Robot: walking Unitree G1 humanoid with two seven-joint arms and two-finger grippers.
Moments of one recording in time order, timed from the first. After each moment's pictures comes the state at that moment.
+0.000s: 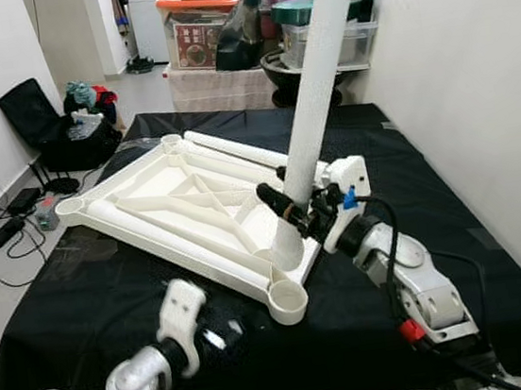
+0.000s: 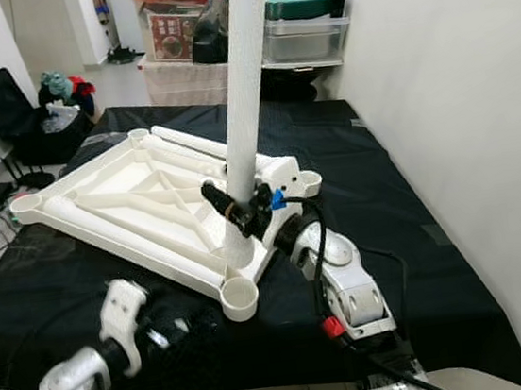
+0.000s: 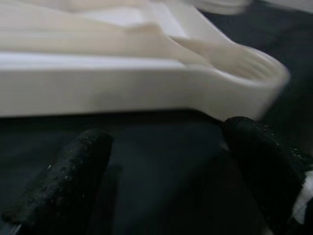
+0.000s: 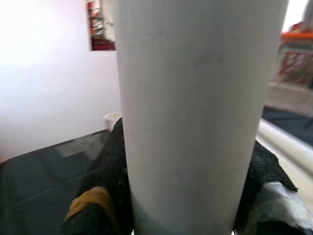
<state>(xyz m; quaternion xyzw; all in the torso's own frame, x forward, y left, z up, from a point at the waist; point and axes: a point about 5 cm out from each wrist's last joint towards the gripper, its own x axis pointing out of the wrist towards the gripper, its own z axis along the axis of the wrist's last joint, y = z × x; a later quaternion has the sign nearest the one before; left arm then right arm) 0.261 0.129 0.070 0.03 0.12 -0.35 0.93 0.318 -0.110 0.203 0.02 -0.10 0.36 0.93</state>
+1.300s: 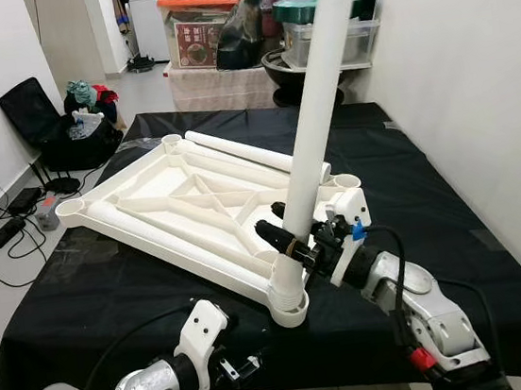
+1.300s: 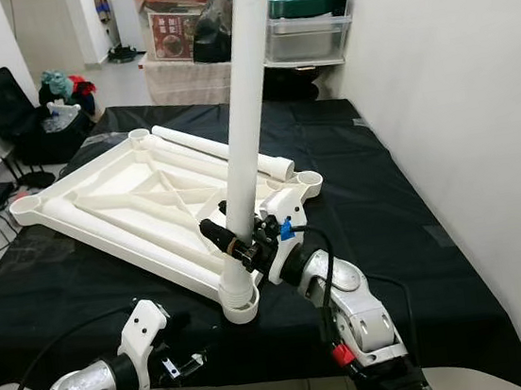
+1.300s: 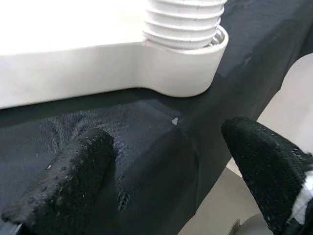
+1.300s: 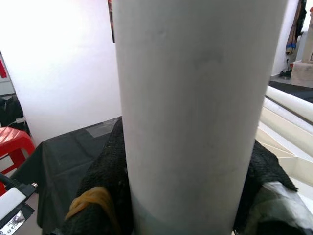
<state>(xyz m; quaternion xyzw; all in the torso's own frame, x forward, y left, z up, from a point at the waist) 0.253 0.129 0.066 0.06 0.14 -0.40 0.90 0.303 -0.114 0.177 0.04 -0.07 0.41 0.91</state>
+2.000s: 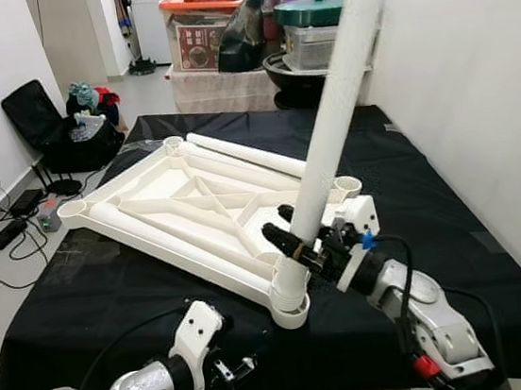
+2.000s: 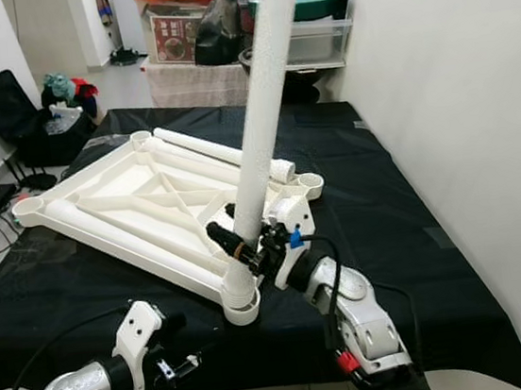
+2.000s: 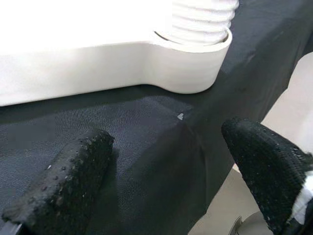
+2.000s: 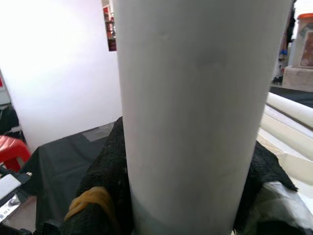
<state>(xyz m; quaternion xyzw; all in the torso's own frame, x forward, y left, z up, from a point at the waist) 0.254 0.134 0.067 0.06 0.14 -0.40 0.90 0.299 -0.129 0.162 0.05 -0.07 0.38 0.92</state>
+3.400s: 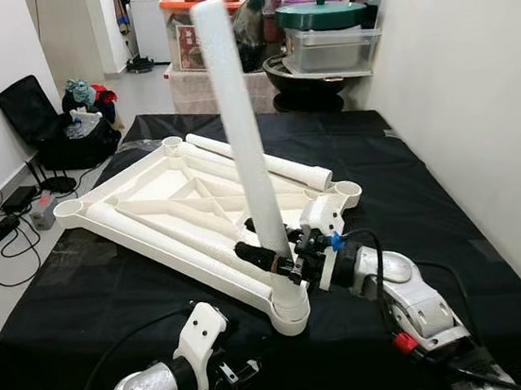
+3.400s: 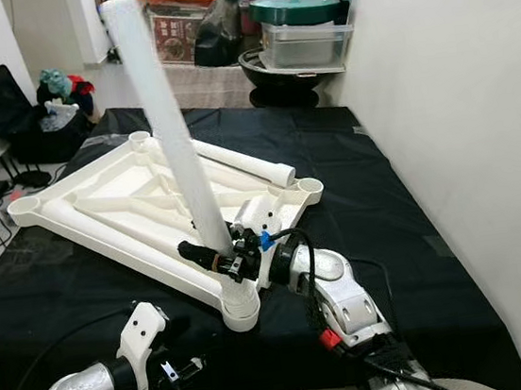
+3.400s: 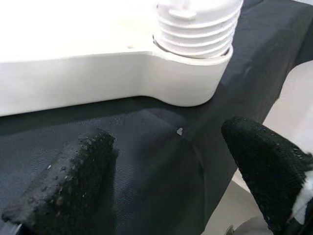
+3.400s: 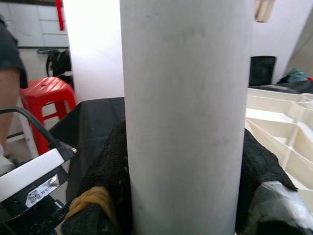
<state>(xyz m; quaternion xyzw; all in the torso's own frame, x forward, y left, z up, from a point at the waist) 0.252 0.128 0.066 0.05 0.14 -0.41 0.90 0.316 -0.095 0.168 -0.03 -0.04 0.52 0.85</state>
